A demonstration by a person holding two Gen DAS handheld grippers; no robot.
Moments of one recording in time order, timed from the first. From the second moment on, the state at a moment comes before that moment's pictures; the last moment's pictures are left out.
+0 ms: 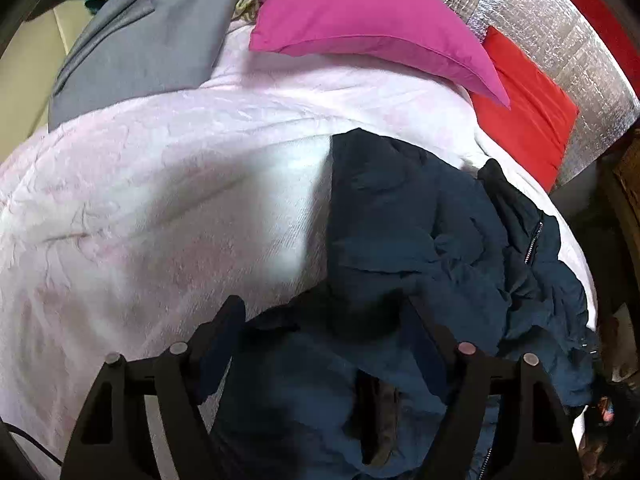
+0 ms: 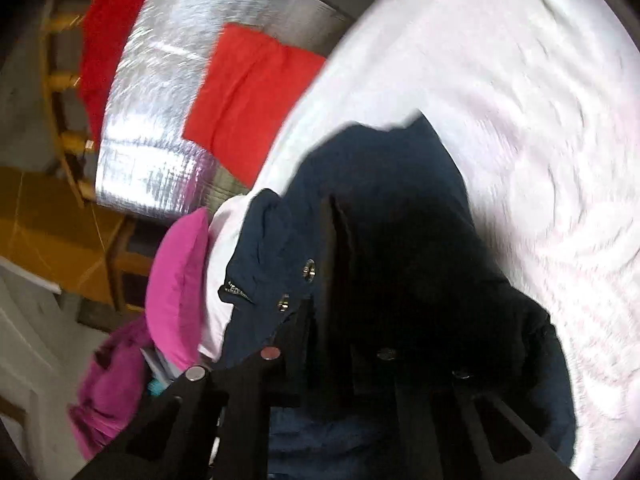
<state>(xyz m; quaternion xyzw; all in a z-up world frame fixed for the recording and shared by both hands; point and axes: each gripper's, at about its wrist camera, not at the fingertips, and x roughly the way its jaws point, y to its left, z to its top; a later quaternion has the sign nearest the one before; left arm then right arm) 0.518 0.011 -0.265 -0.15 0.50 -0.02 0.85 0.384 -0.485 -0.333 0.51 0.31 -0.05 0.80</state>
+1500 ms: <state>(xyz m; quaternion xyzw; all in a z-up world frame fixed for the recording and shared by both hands) 0.533 -0.016 -0.271 -0.09 0.48 -0.09 0.87 0.380 -0.485 -0.324 0.33 0.34 -0.08 0.88</state>
